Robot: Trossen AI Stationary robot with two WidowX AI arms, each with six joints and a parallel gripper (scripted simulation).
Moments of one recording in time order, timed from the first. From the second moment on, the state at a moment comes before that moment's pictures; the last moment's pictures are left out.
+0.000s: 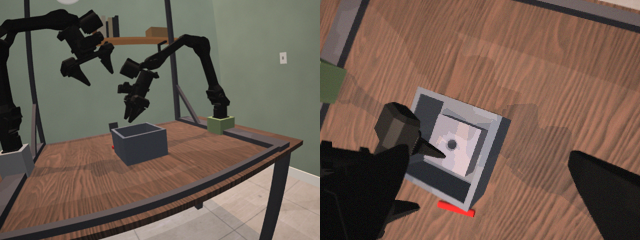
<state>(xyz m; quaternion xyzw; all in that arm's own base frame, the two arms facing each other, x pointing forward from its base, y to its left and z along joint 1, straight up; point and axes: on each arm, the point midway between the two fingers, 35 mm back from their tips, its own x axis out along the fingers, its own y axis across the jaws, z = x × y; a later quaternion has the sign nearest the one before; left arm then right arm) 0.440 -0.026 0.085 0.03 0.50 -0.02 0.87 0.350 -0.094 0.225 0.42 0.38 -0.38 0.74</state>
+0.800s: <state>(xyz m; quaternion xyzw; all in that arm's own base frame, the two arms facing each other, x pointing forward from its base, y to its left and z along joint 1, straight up) 0.407 0.011 0.081 -0.01 0.57 0.02 0.82 0.383 0.092 0.120 0.06 0.55 0.05 0.83</state>
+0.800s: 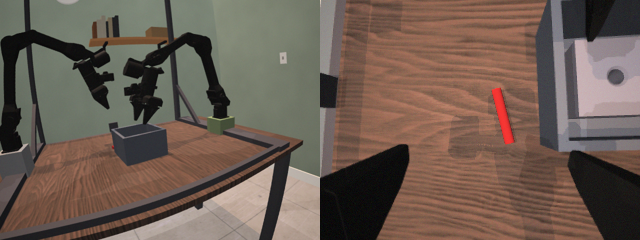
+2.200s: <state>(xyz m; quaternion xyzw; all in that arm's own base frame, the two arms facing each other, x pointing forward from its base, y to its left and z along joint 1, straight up) 0.384 -0.022 0.139 0.01 0.49 -0.01 0.87 0.395 0.092 0.046 0.09 0.58 -0.05 0.81</state>
